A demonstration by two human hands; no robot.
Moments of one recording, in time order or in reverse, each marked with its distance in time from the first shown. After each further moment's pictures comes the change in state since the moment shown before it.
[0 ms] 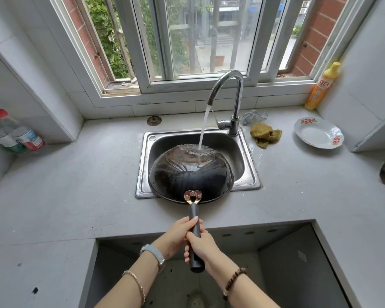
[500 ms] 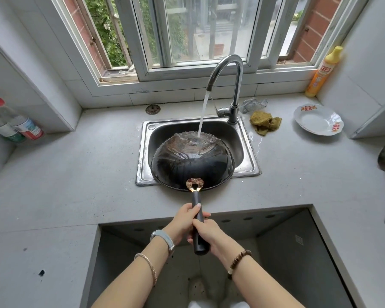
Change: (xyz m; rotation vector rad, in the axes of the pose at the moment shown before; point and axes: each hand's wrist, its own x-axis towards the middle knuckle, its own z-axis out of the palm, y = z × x) left_hand -0.001 -0.007 0.020 0.153 0.156 -0.003; right_hand -0.004 0.004 -0.016 0.000 -0.023 0.024
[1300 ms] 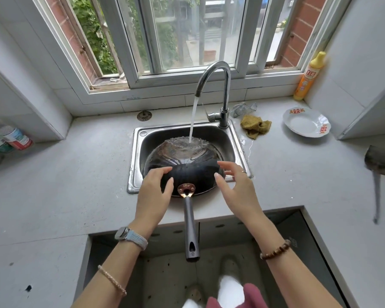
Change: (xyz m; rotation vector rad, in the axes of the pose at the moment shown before) left_hand -0.054 0.086 -0.026 0.750 0.582 0.823; right_hand -0.043 -0.087 -0.080 -0.534 0.408 -0.986
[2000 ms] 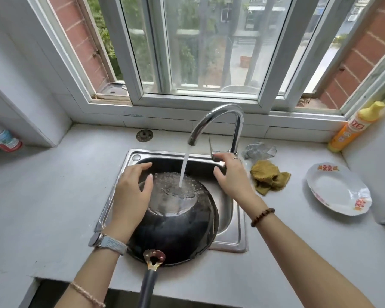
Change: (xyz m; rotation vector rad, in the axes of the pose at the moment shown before) left_hand 0.167 0.023 0.047 0.127 0.244 -0.175; right_hand 0.286 0.060 -0.008 -0.258 -0.220 -0.213
